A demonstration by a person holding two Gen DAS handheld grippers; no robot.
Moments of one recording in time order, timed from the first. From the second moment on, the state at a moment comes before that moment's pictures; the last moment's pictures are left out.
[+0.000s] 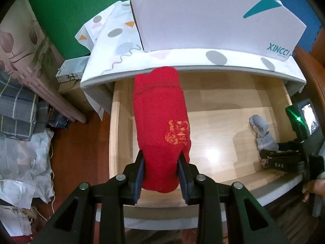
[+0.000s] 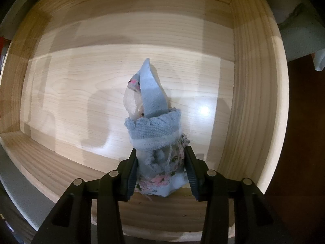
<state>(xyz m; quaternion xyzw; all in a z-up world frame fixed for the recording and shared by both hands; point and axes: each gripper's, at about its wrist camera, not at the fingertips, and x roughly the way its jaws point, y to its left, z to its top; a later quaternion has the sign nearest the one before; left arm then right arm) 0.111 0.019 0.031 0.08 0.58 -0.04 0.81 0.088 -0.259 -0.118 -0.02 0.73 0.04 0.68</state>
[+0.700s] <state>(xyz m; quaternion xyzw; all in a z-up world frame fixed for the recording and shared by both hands) 0.099 0.029 0.100 0.09 0.53 -0.05 0.84 0.079 -0.245 -0.126 -0.02 0.73 0.03 0.69</state>
